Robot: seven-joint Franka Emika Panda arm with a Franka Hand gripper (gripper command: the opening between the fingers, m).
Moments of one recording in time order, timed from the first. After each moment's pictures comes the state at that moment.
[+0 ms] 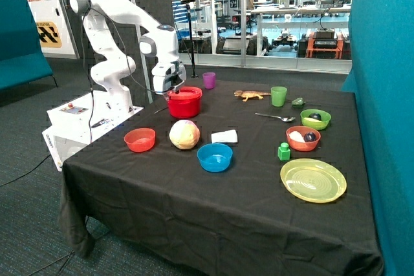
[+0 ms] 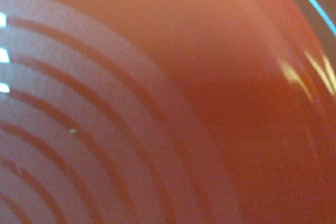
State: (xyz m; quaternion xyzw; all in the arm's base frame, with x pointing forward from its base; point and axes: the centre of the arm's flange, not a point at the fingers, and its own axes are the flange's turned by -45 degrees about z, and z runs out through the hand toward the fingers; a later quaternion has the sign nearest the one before) arm 0.418 -0.083 0.384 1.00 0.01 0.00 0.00
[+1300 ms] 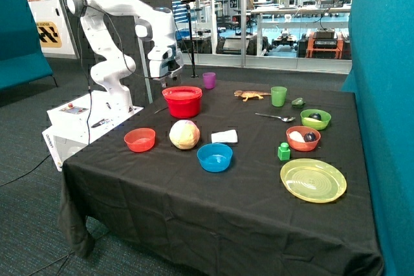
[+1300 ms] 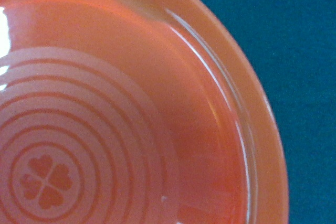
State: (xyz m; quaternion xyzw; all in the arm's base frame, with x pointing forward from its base) arm 0.419 -0.095 0.451 1.00 0.02 0.00 0.00
